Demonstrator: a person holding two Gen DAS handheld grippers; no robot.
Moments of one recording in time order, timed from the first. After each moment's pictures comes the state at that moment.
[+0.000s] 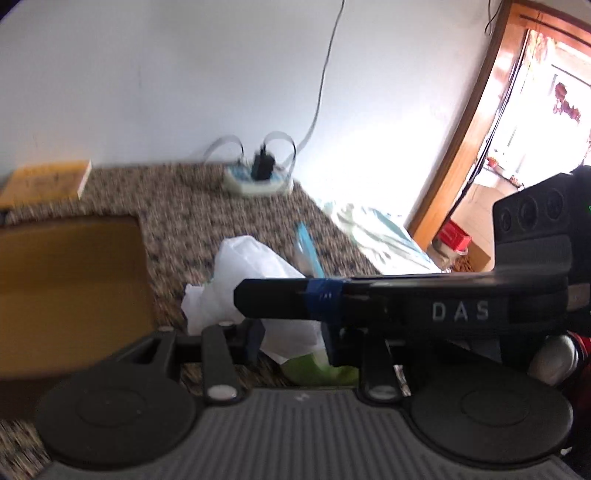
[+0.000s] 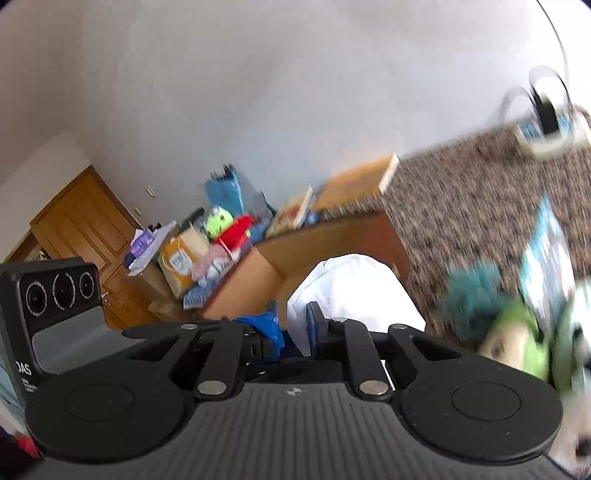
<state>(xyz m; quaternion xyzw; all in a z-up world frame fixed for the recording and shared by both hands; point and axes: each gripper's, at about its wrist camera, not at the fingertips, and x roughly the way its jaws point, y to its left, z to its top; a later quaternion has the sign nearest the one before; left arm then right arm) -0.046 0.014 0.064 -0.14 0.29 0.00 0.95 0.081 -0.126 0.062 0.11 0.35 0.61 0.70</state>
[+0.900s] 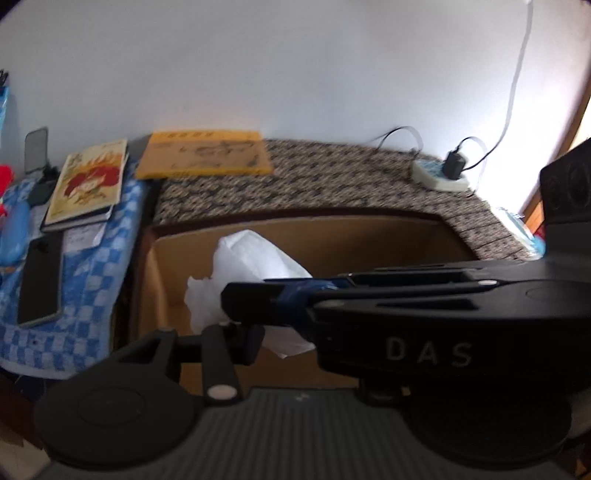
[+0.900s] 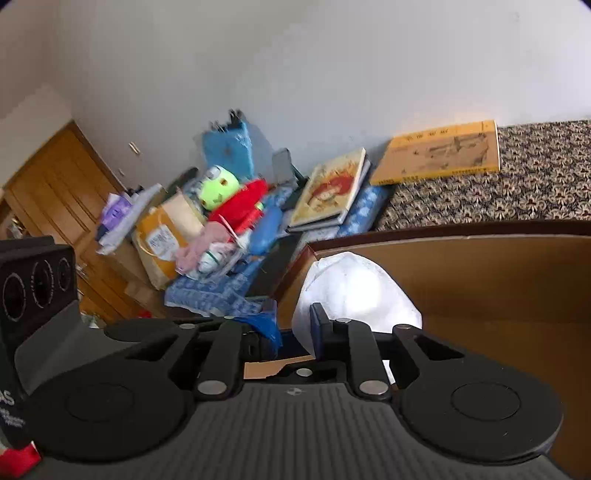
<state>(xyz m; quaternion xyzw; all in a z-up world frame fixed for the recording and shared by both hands) -0.085 0.300 0.011 -0.15 0.36 0.12 0.91 0.019 0.193 0.016 0.05 0.39 0.60 0.69</state>
